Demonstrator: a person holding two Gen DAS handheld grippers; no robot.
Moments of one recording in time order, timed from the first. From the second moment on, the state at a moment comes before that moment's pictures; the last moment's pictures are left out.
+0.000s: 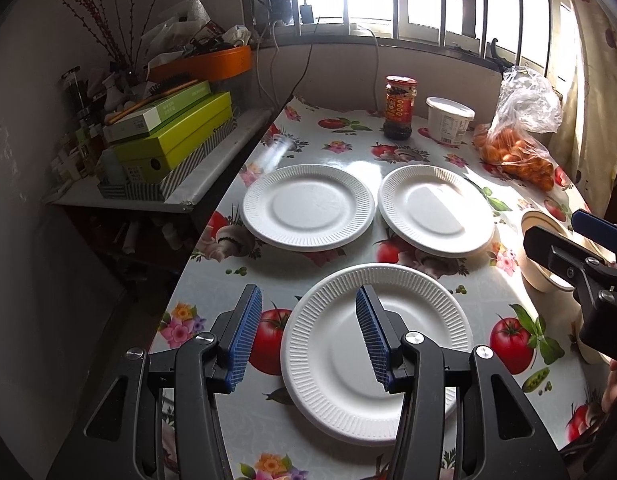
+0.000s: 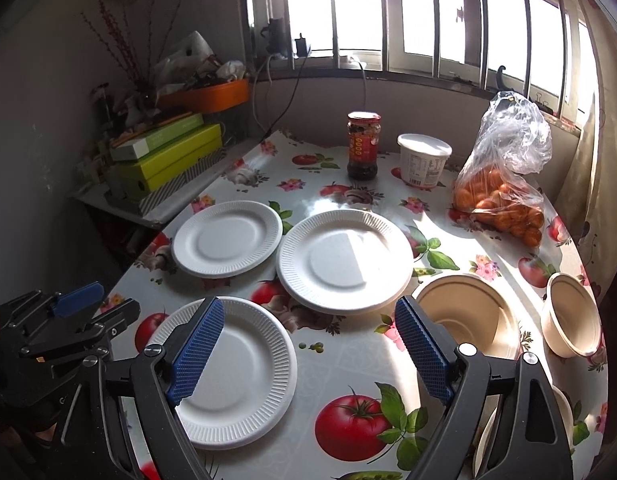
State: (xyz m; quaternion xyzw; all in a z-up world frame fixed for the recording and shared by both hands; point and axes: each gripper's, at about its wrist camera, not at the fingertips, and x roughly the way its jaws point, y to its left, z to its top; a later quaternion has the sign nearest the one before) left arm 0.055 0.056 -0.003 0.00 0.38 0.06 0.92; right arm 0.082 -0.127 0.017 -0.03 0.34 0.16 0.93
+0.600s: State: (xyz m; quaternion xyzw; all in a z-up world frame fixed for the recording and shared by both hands) left arm 0.089 0.089 -0.018 -0.03 0.42 0.06 0.91; right arm 0.129 -0.103 0.015 -0.06 0.35 0.19 0.92
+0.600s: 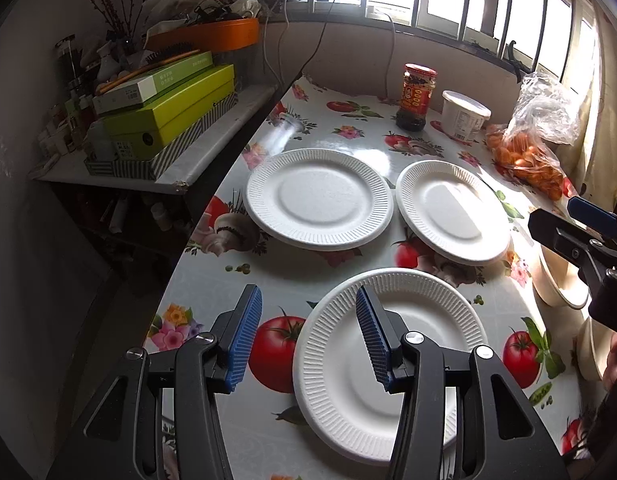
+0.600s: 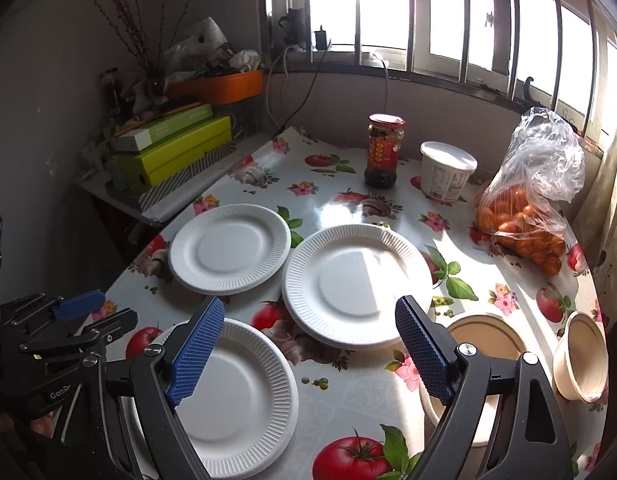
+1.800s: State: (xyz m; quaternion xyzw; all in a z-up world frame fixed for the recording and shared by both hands) left arm 0.205 0.185 -0.071 -0.20 0.47 0.05 0.86; right arm 0.347 -0.039 -0.072 0.01 0.53 0.32 0.79
